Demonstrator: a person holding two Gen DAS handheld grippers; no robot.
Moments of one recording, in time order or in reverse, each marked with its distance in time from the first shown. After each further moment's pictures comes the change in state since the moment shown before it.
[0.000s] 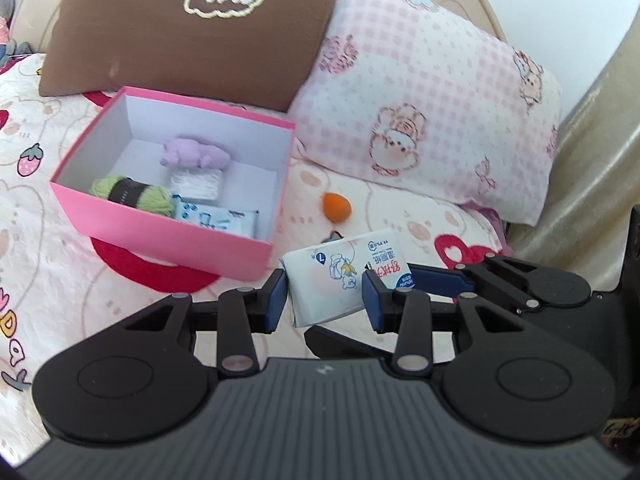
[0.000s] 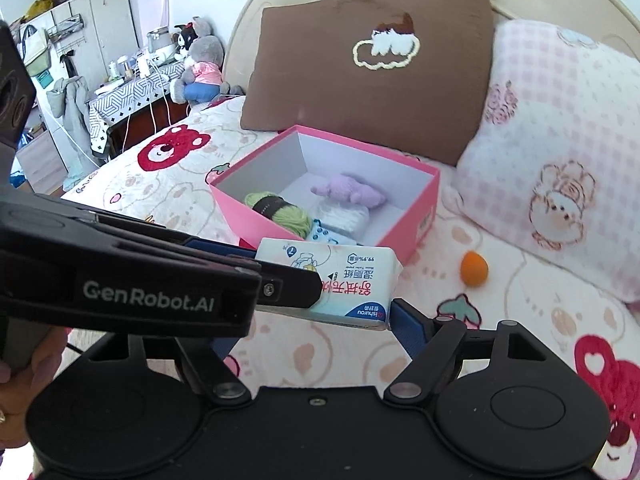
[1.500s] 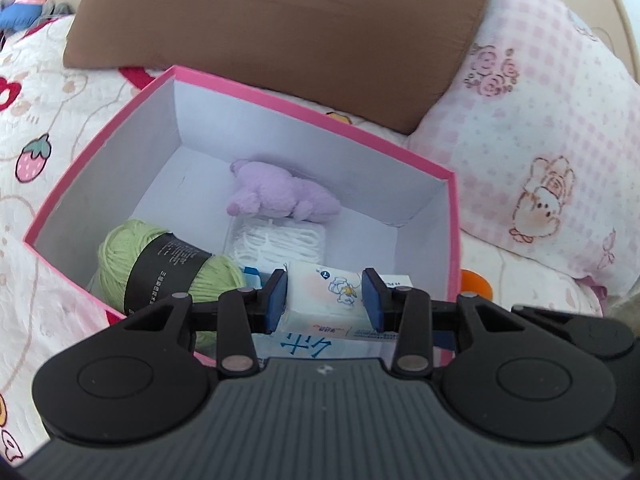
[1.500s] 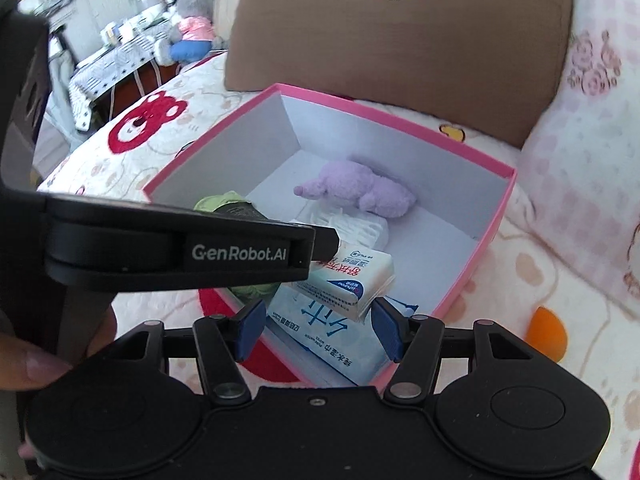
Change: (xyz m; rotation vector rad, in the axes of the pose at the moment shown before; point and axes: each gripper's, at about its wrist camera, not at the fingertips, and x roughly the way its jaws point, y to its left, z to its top) left arm 0.150 0.118 0.079 -0.142 0.022 0.146; right arm 0.175 -0.035 0.067 0.040 0.164 0.077
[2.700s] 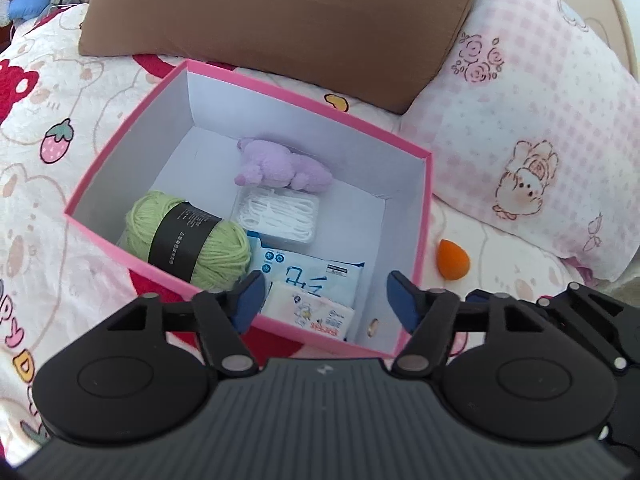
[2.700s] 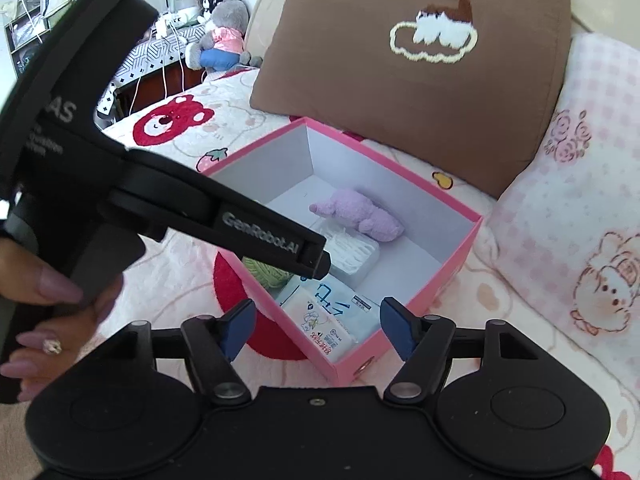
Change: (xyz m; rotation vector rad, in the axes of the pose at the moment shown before) left arm -0.051 -0.019 -0.001 -0.013 0.090 0.035; right arm -0.076 0.022 -0.016 -0.169 -0.084 -0.054
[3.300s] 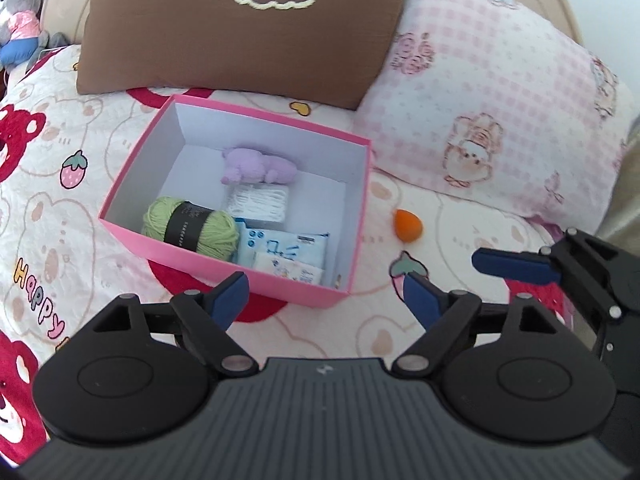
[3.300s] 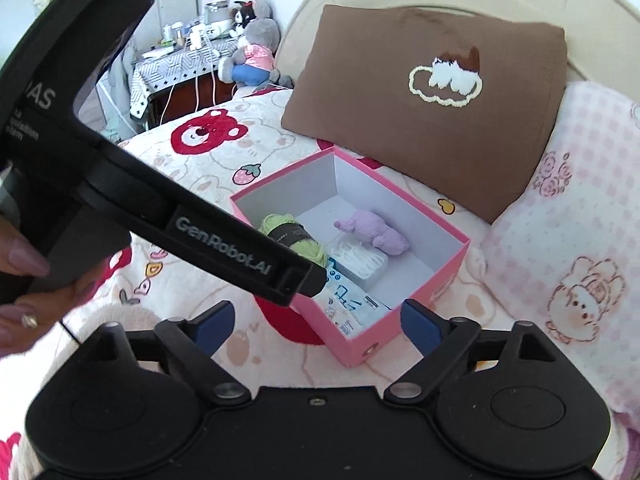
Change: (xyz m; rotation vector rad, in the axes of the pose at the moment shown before) left arm -0.090 -0.049 -0.022 0.134 0.007 0.005; right arm -0.082 0.014 -0.009 -0.074 -0.037 0.044
